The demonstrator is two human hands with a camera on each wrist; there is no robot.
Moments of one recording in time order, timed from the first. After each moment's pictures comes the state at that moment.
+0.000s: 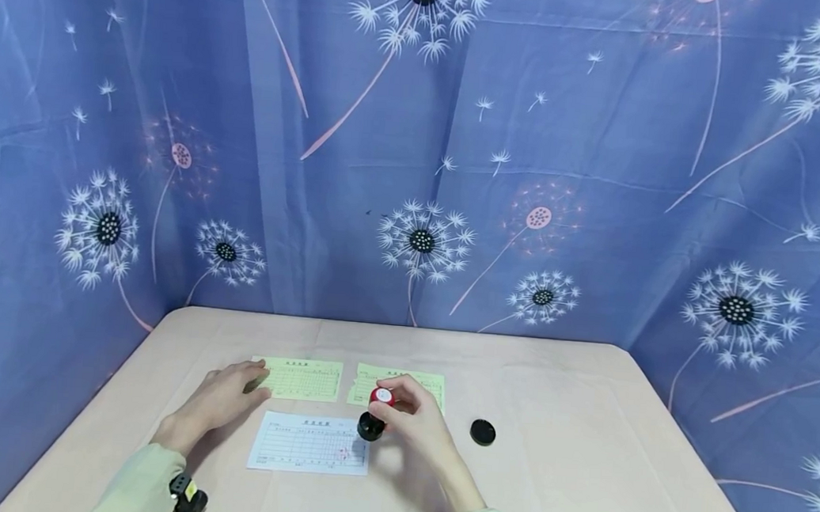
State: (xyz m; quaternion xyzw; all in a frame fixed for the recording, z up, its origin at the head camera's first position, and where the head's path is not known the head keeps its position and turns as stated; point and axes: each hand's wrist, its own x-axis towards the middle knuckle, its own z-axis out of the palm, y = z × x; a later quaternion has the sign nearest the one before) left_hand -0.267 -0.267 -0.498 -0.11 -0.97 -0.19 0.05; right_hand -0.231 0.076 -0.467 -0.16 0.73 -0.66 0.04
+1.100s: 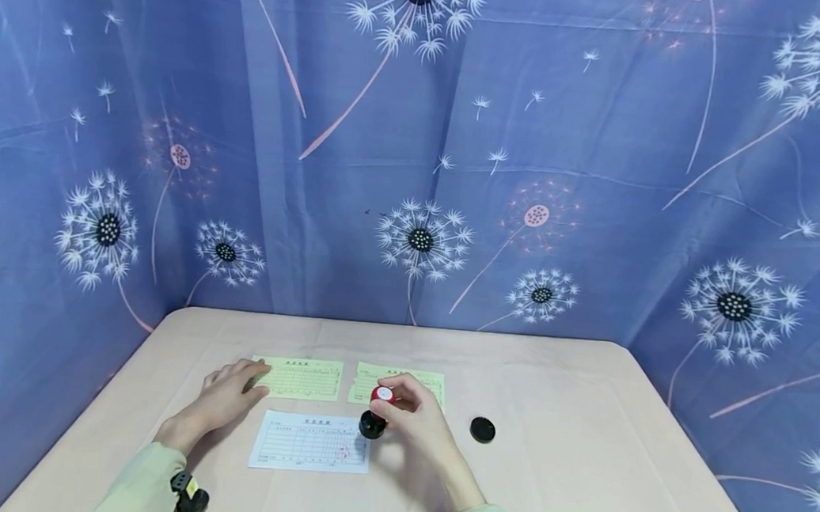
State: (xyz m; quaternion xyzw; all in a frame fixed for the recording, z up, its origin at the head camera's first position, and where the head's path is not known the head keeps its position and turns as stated) left_hand -0.270 -0.269 -0.509 -0.09 -0.96 -0.26 0.02; right_hand -0.232 0.077 -0.469 -0.15 0.73 -0.66 0.04
